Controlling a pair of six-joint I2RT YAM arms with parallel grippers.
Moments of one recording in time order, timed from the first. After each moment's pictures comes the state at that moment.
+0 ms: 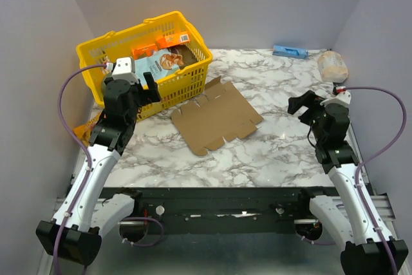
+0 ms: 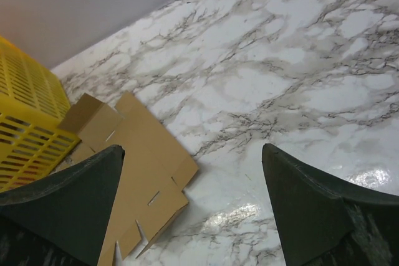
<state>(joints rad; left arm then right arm) -0.26 0.93 0.97 -0.27 -0.22 -0.24 0.08 0.73 0.64 -0.13 0.14 0.47</state>
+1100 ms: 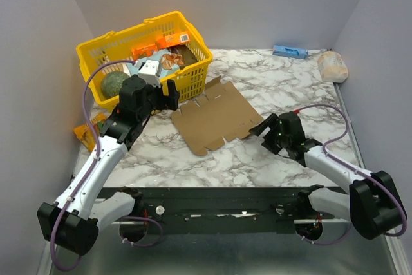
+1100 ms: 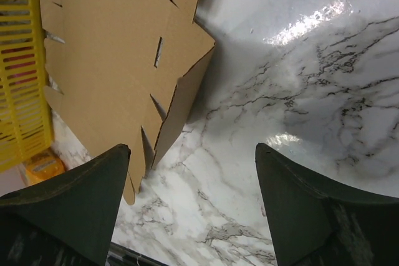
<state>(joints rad) -0.36 1.02 0.98 -0.27 0.00 -0.16 0.37 1.14 0.45 -0.05 -0.04 1.09</state>
